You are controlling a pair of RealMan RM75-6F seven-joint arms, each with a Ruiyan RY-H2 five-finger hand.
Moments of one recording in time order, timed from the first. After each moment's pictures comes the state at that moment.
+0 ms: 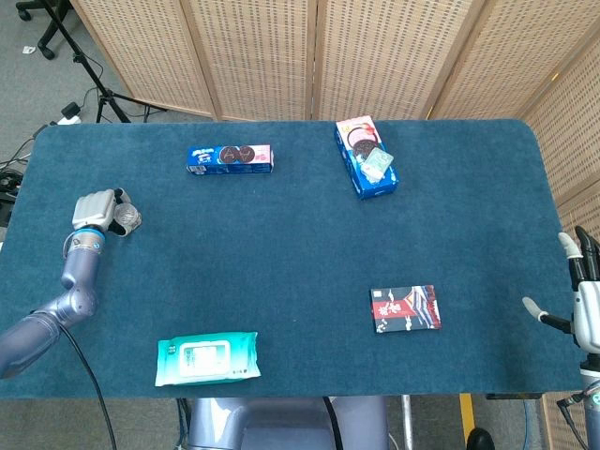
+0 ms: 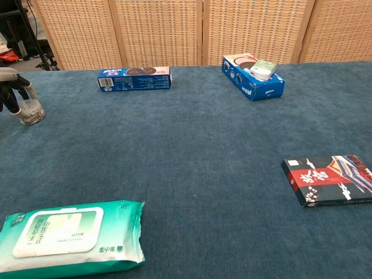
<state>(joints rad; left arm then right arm) -0.87 -1.55 -0.18 -0.80 0.49 0.57 0.31 0.11 -1.11 0.19 -1.56 -1.42 1.54 0.08</state>
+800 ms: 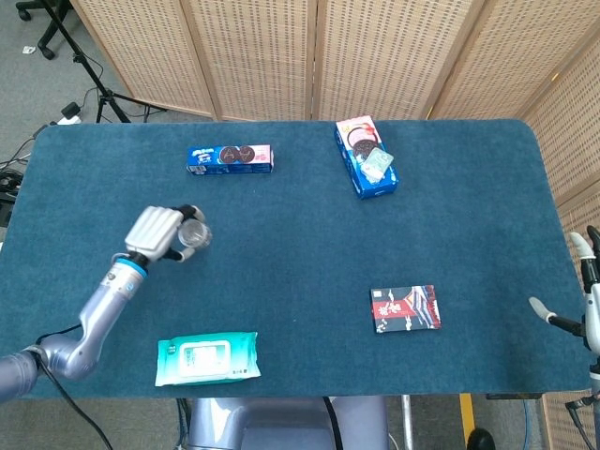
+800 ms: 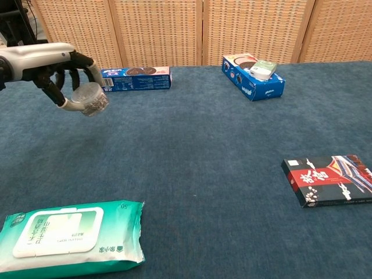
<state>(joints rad) -0.76 -1.32 -0.17 -1.52 1.16 0.90 0.14 0.09 -1.09 0.19 -1.56 -1.43 1.56 0.14</state>
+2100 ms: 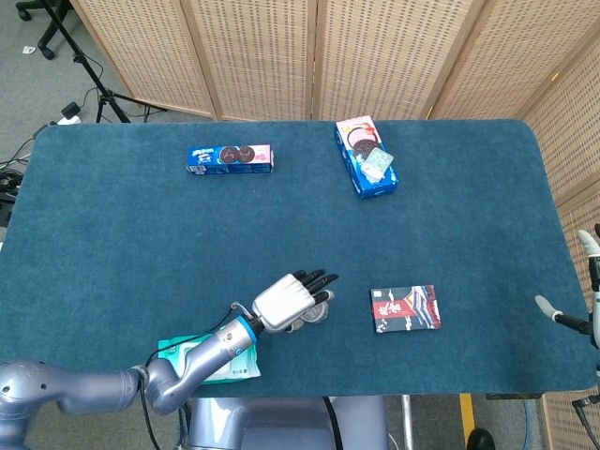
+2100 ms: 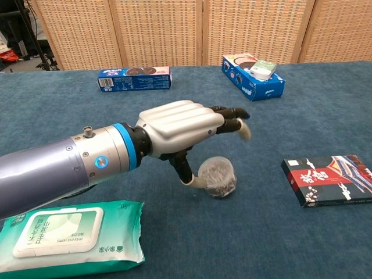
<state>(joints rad) -0.89 -1.77 -0.15 -1.44 1.43 0.89 0.41 0.09 -1.08 0.20 -1.55 -1.42 1.55 0.18</state>
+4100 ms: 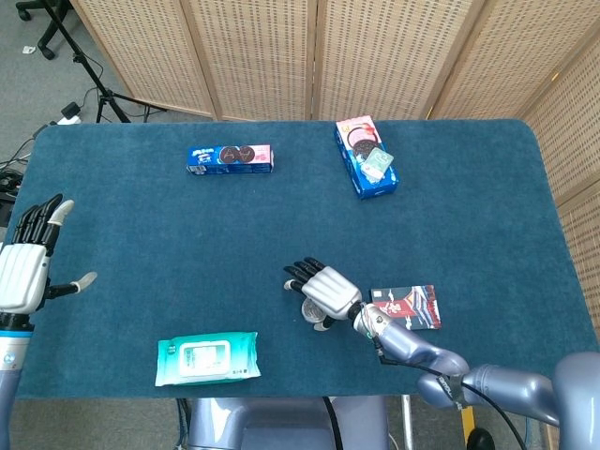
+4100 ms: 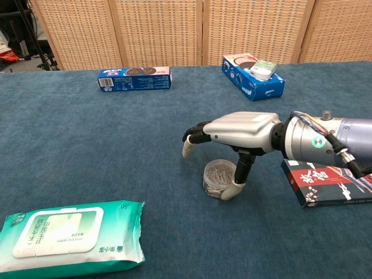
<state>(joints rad) -0.30 -1.11 -0.13 -1.68 1.39 1.45 -0.06 0.85 -1.57 0.16 -1.45 -1.39 0.69 -0.21</state>
